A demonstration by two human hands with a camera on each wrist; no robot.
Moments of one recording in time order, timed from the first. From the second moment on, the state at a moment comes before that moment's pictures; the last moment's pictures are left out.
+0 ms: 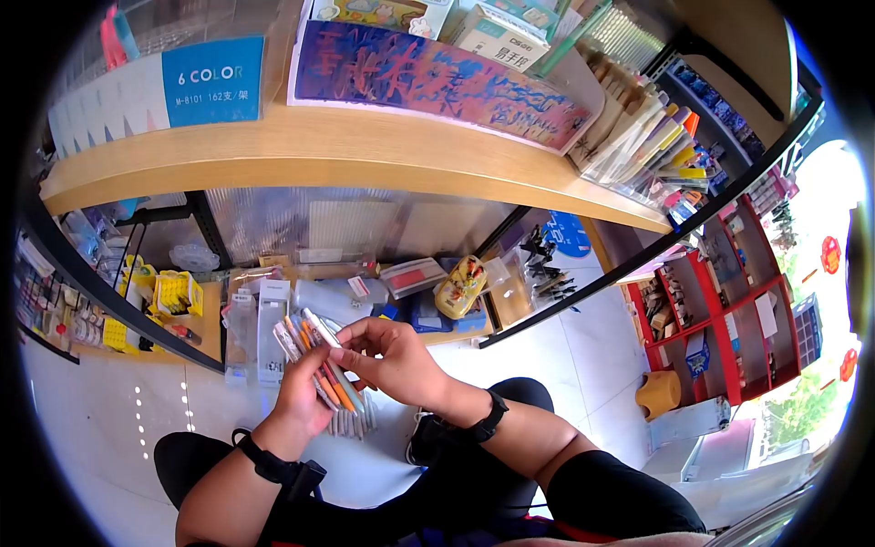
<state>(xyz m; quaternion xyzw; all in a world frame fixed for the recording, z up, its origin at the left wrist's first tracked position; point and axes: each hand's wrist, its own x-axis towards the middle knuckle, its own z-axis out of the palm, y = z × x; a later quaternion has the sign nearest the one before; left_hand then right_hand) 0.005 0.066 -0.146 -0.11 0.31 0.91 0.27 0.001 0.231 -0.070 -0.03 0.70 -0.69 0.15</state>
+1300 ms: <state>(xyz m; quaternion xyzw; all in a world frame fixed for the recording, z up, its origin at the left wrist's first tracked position) 0.001 0.042 -0.113 -0.01 0.25 0.94 0.24 0.150 0.110 0.125 0.35 -0.62 -0.62 0.33</state>
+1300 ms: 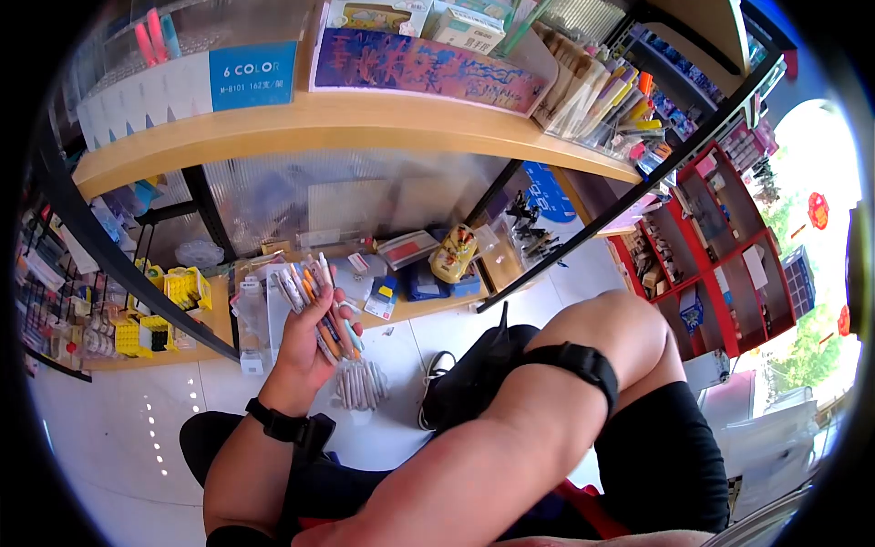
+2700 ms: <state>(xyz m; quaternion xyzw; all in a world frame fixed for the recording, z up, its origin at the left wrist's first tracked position) 0.007 0.051 -0.109 -0.09 0.28 0.93 0.22 0.008 0.215 -0.084 0.37 -0.82 0.43 0.02</state>
